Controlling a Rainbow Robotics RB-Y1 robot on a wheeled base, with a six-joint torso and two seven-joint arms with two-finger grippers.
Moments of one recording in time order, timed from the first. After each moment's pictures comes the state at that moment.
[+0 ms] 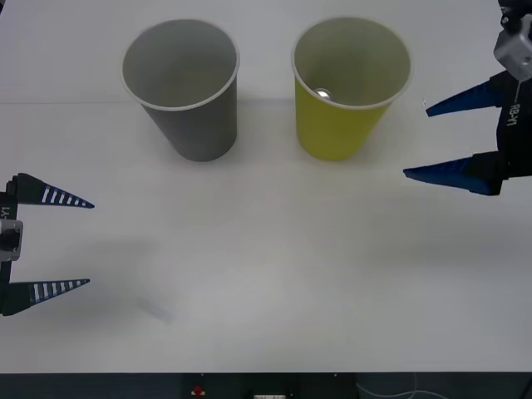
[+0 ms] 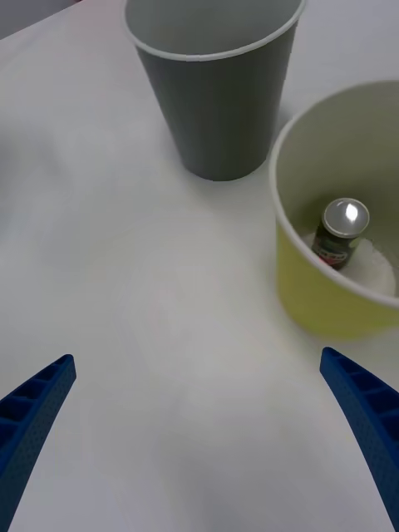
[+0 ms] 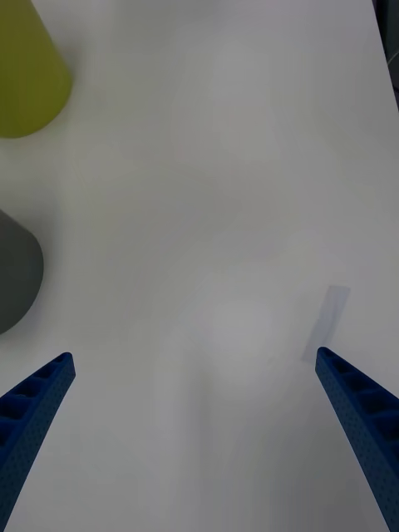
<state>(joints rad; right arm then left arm) -0.27 -1.17 -0.13 -2.09 1.43 -1.22 -1.00 0.26 1.13 0.26 -2.01 -1.31 -1.13 -0.09</state>
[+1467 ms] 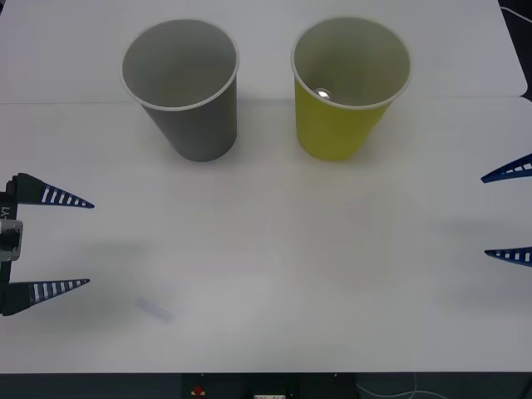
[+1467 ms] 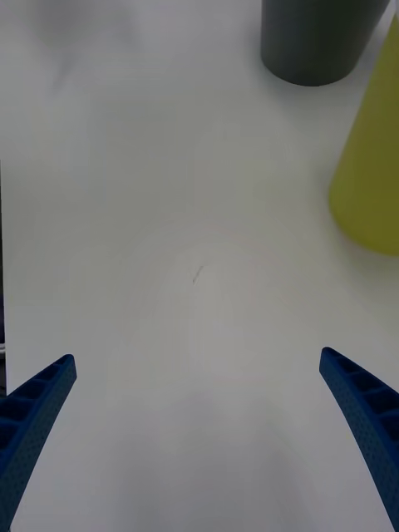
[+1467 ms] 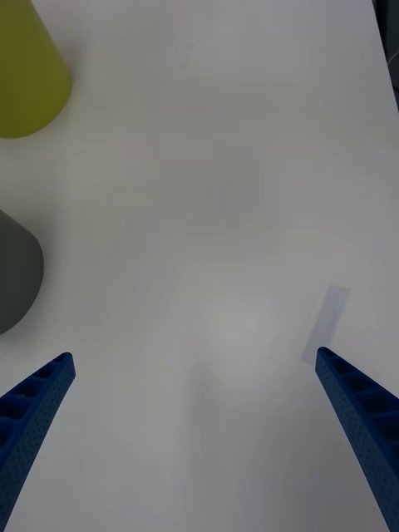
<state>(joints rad) 0.07 -1.19 -0.29 -1.84 1.23 -1.36 -0.25 0.26 1.13 0.26 -2.01 -1.31 -1.13 -0.09</state>
